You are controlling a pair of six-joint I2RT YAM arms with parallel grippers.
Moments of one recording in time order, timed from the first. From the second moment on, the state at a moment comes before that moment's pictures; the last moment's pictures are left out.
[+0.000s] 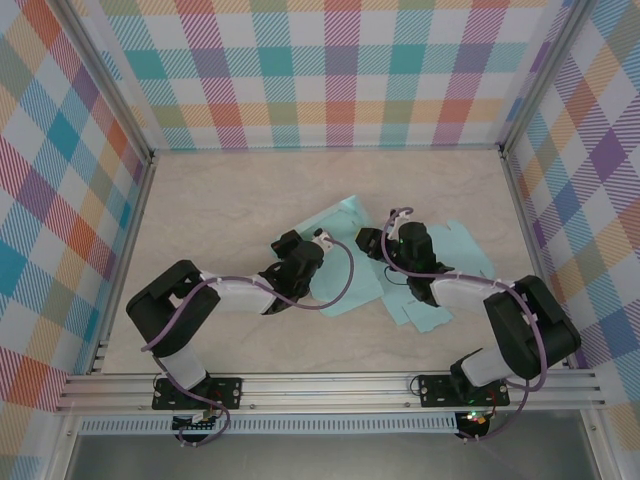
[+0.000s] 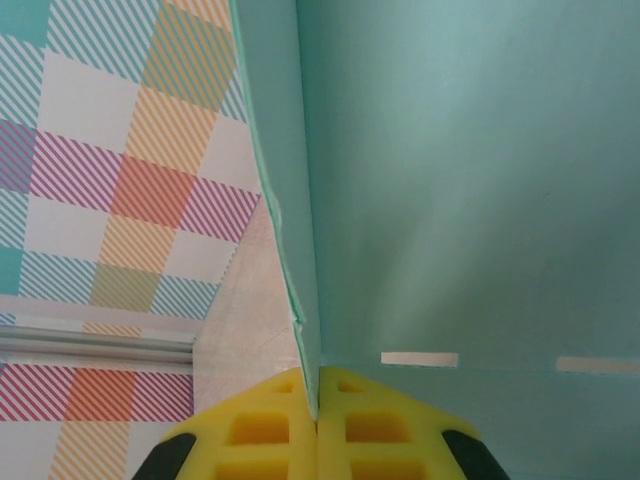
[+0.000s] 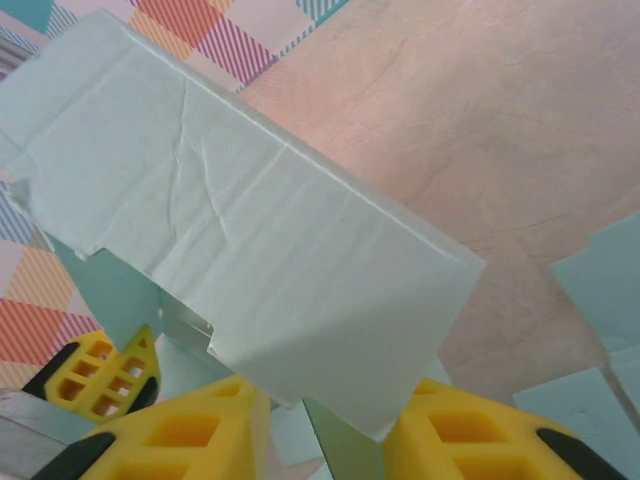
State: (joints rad) left arm -0.85 1.70 0.75 0.47 -0.90 0.72; right arm 0.50 1.47 0.55 0.56 -0.21 0.83
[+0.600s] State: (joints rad) left arm -0.85 1.72 0.75 0.52 -0.89 0.82; right arm 0.42 1.42 0.53 0.46 -0.24 0.89
